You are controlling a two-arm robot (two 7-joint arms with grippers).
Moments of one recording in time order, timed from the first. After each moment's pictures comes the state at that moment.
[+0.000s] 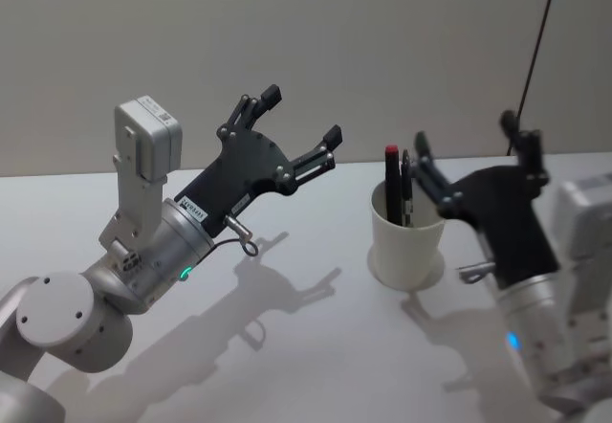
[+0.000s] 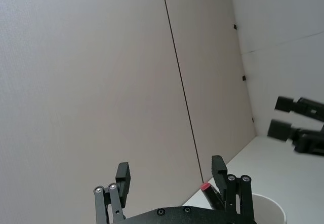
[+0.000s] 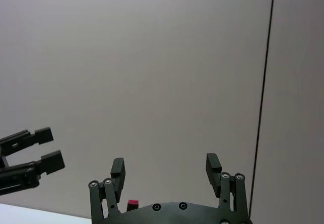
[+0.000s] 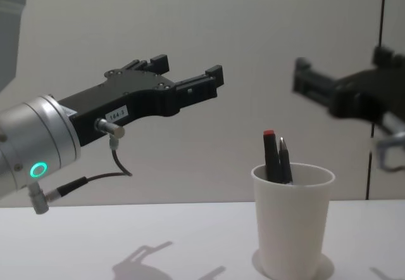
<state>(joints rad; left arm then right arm) -0.27 0.39 0.37 -1.55 -0.42 -0.25 -0.41 -0.06 0.19 -0.39 -1.84 -0.06 -0.21 -0.22</state>
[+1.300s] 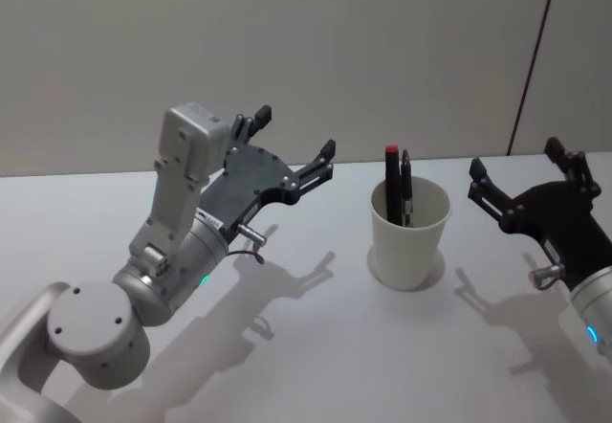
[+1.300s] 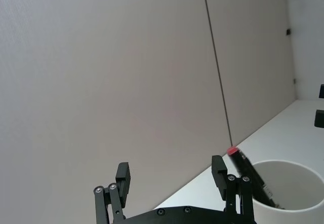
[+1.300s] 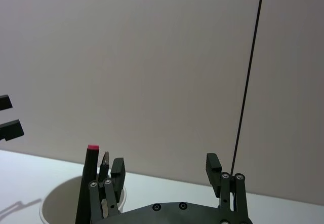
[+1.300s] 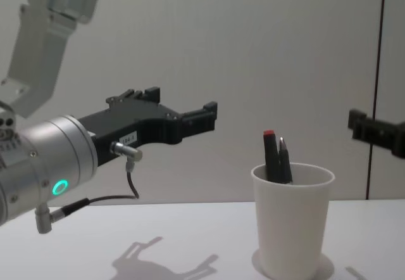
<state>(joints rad) -0.25 0.39 0.42 -1.59 -0.29 -0.09 -0.17 -0.07 0.32 -0.26 -1.84 0.19 -0.04 -0.06</state>
